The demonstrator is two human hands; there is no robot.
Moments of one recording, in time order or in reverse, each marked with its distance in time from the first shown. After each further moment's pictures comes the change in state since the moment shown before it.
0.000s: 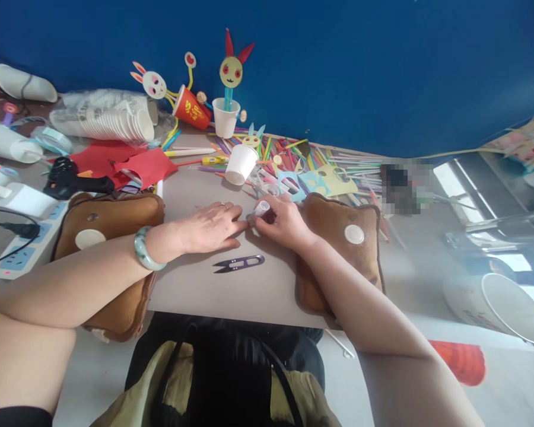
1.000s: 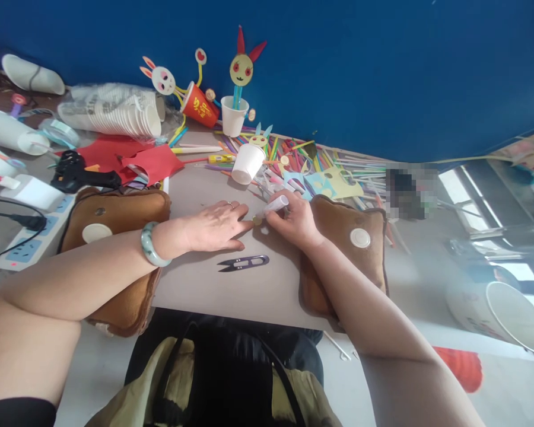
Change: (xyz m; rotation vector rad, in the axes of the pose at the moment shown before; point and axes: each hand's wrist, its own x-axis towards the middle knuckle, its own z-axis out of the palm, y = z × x) left_hand -0.001 0.000 0.001 0.034 -0.017 0.008; right_hand 0.000 0.009 0.000 0.024 0.117 0.089
